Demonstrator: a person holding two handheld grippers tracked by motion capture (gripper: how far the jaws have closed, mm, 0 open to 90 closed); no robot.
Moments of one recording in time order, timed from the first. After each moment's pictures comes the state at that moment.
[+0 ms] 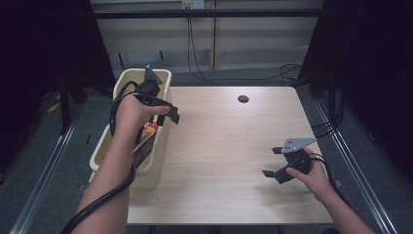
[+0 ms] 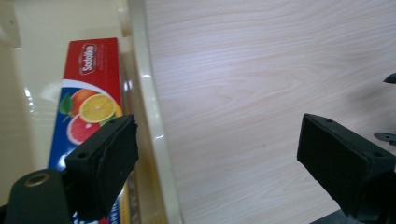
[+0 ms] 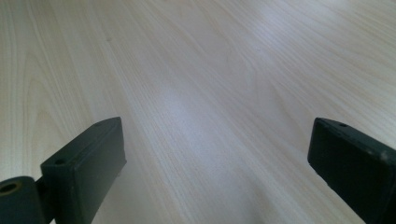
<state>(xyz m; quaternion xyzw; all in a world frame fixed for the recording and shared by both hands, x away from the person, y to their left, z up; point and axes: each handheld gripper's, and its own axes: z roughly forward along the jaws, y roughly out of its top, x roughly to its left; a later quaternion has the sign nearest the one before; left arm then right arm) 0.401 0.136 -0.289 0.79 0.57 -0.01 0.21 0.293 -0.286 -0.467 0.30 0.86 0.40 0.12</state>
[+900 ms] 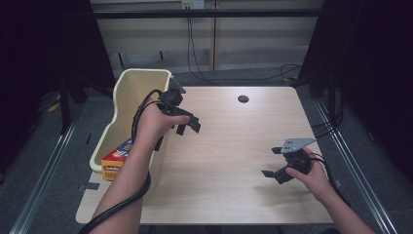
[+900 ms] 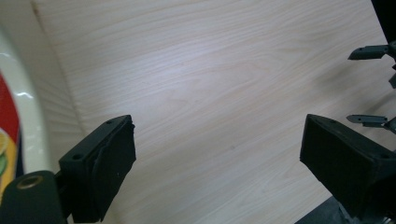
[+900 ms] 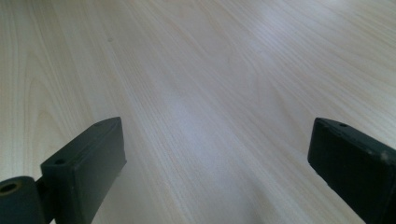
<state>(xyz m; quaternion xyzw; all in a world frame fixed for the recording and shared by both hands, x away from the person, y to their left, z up) 0.391 0.090 -0.315 0.83 0.50 -0.03 0.23 0.293 -0.285 -0.467 0.29 0.86 0.40 0.13</state>
